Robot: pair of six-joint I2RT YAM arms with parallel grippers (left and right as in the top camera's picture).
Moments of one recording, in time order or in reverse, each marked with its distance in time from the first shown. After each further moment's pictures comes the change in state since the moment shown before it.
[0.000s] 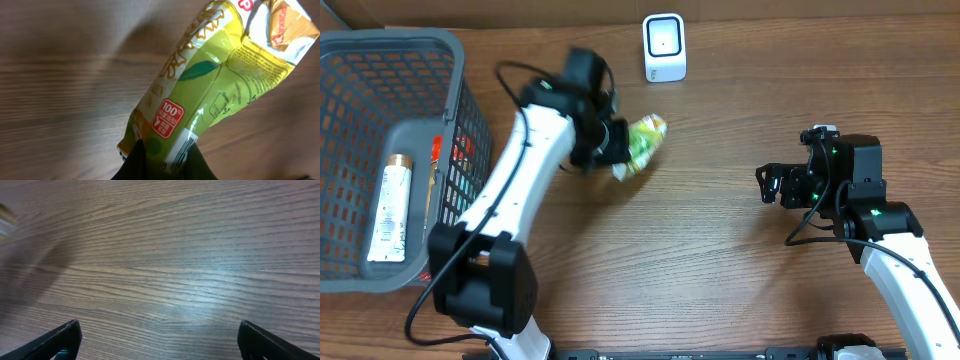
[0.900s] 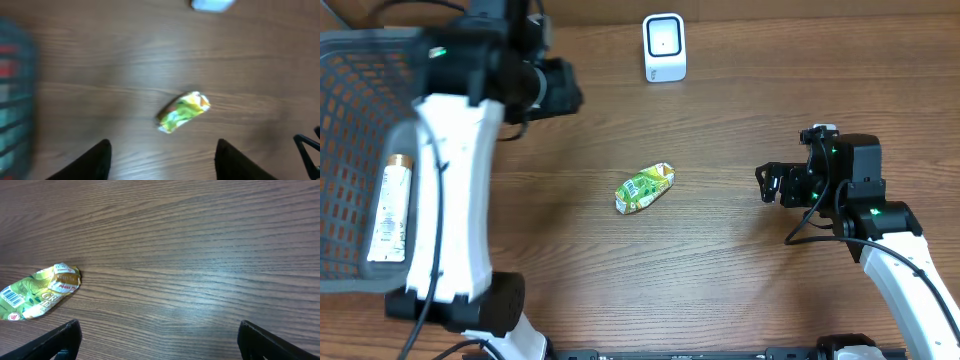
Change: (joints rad) left arm 0.150 -0.025 0.785 -0.551 -0.187 0.043; right arm 0.000 0.006 0.000 0.010 0.000 0.000
